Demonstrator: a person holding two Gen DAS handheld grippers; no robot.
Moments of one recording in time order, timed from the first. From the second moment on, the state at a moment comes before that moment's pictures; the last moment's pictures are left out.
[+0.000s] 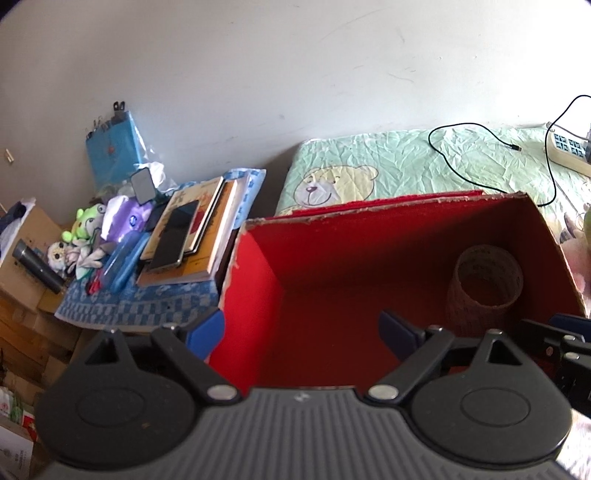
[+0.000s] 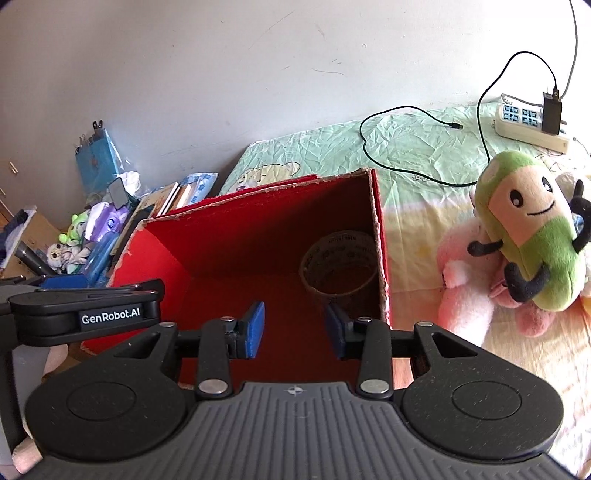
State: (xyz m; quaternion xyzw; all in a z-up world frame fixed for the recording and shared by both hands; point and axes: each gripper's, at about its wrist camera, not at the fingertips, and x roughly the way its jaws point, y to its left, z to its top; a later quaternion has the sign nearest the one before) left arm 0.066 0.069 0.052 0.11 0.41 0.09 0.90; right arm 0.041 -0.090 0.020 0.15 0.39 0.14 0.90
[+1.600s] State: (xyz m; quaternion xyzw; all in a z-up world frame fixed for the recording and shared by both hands) left arm -0.036 0.045 0.048 0.12 0.44 0.03 0.89; right arm -0.020 -0.152 -0.012 0.21 0.45 0.25 0.83
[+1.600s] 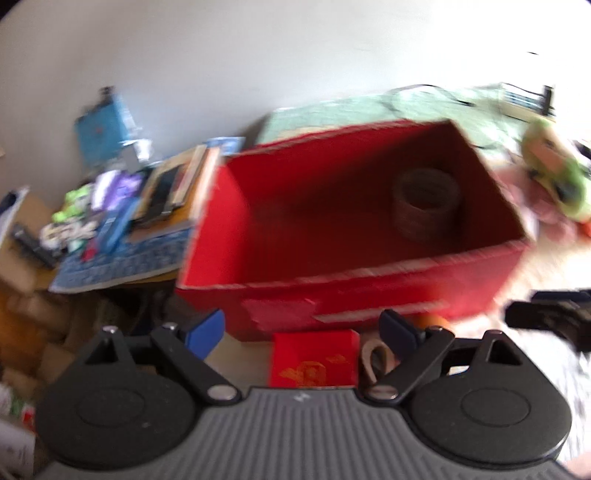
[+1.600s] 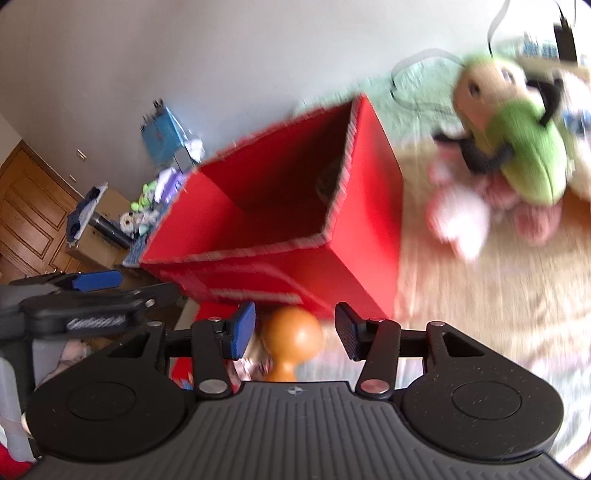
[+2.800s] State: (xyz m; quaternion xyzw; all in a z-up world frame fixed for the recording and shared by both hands) left arm -0.062 0.001 -0.043 0.01 0.56 -0.25 0.79; right arm -0.023 -0.172 -0.081 0.32 0.60 0.27 0.68
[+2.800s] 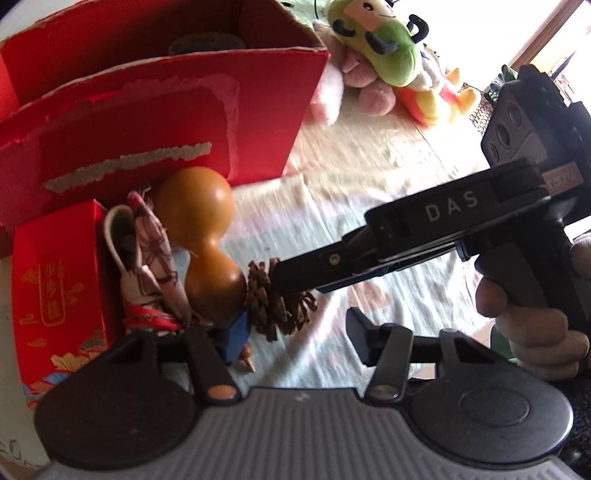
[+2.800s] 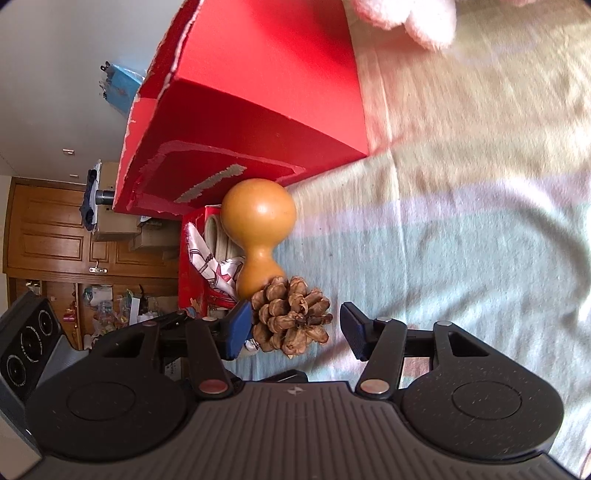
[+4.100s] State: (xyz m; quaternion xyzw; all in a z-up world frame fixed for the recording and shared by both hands) left arm 0.010 0.021 0.054 0.01 0.40 -0.33 0.85; right arm 0.048 -0.145 0.053 0.18 0.45 0.25 0.84
